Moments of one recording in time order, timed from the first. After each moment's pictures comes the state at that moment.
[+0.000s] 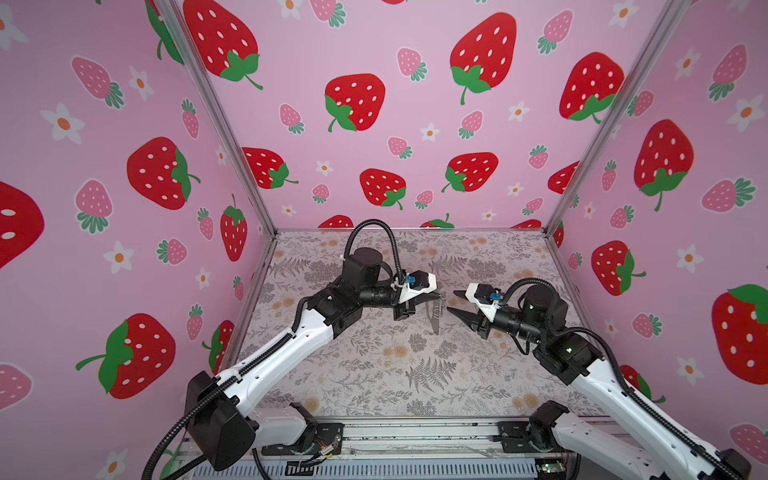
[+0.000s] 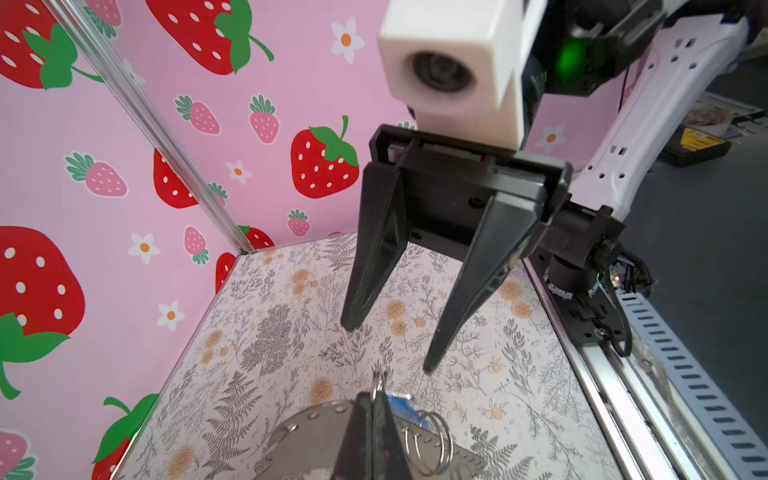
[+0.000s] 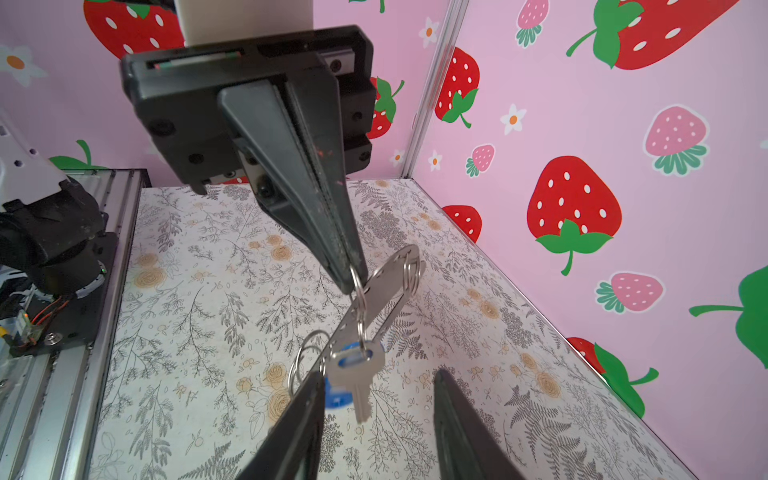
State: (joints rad) left arm -0.65 1.29 1.13 -0.16 0.75 0.54; right arm 0.68 0.86 0.77 -0.10 -0.48 -0.36
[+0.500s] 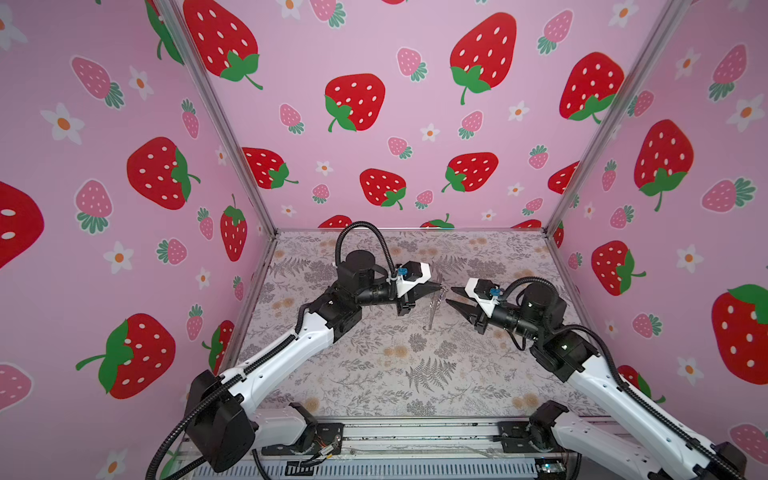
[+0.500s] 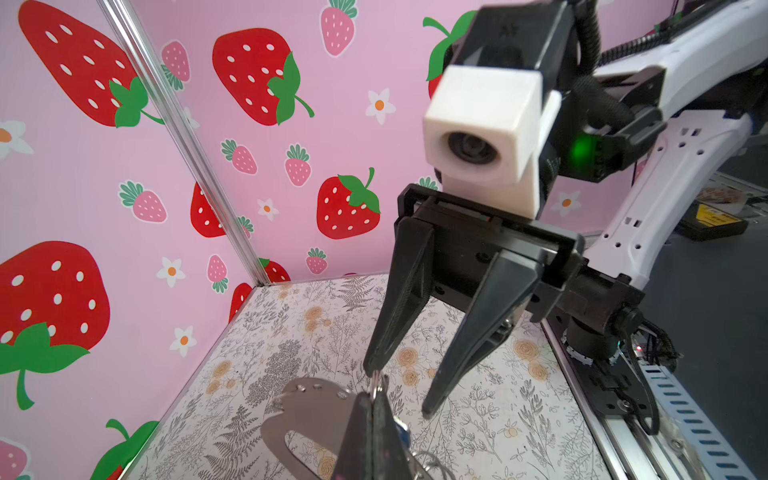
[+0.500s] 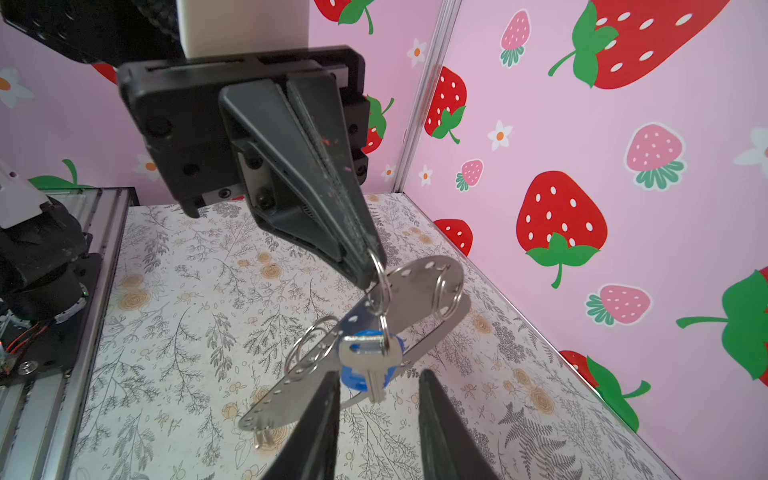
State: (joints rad) left arm -0.64 1.29 1.07 0.11 0.76 0.35; right arm 0.68 0.87 0.77 -0.02 -0.46 -0.34
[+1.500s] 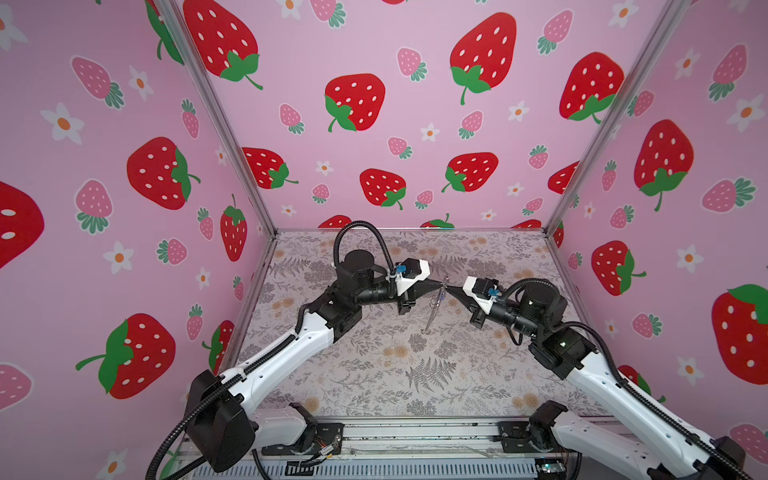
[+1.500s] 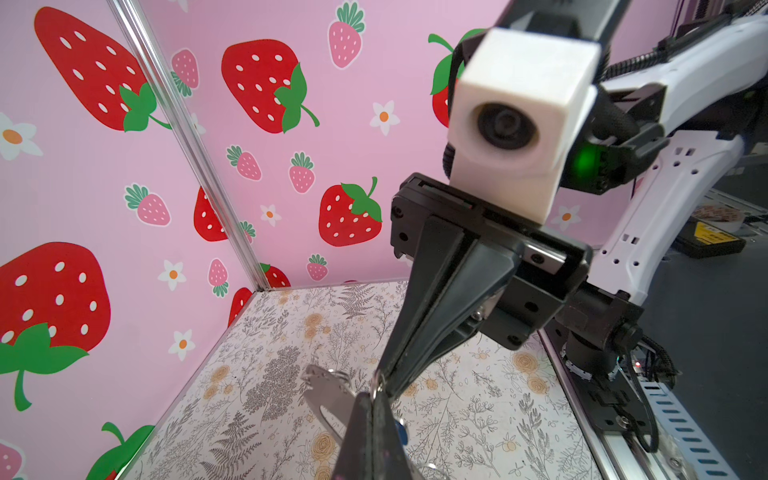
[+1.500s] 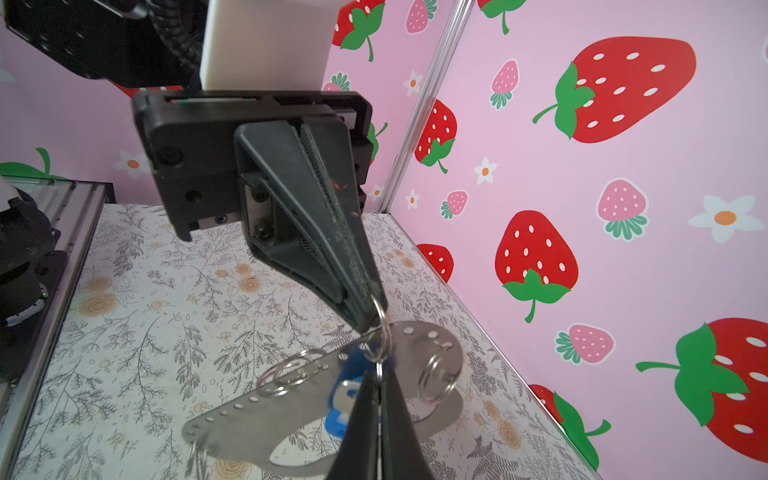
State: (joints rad) left arm -0.64 1.29 1.07 0.13 0.76 0.31; right arm 0.71 0.90 0.80 0.02 -0.44 -0.42
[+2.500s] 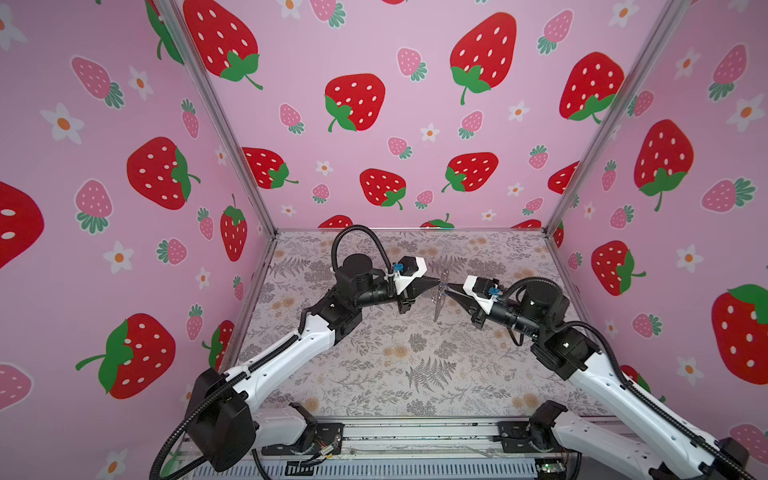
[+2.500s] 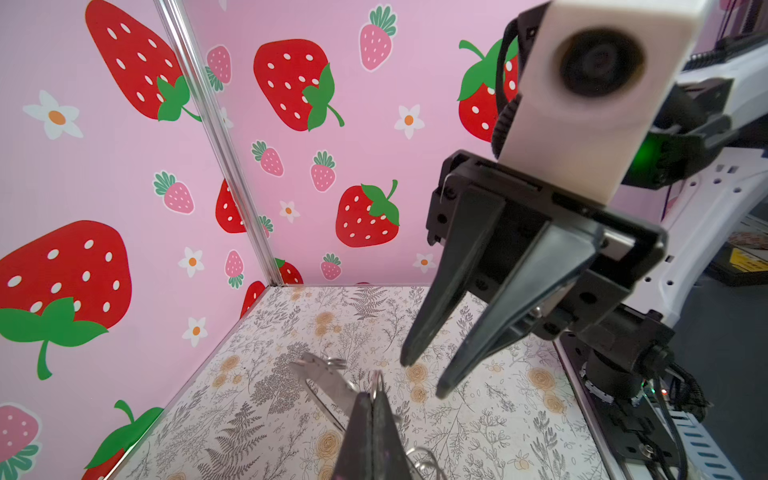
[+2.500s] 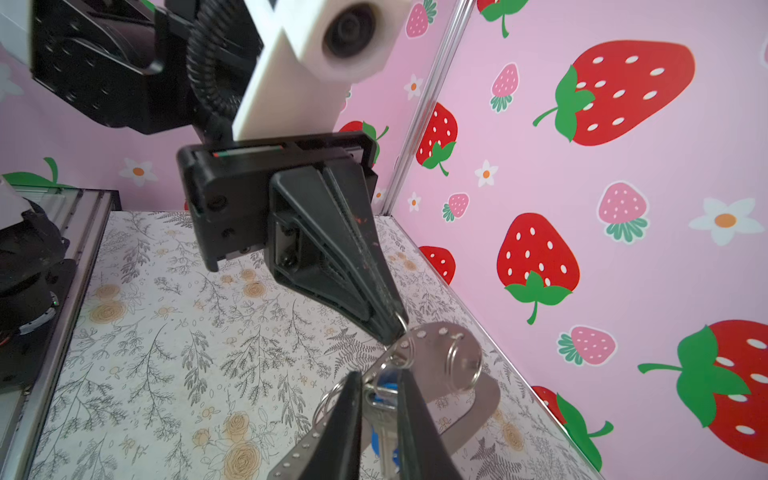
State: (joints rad) left arm -0.63 1.29 1.01 0.24 0.72 0.25; right arm 0.73 0.88 0.83 -0.01 -0.42 -0.39
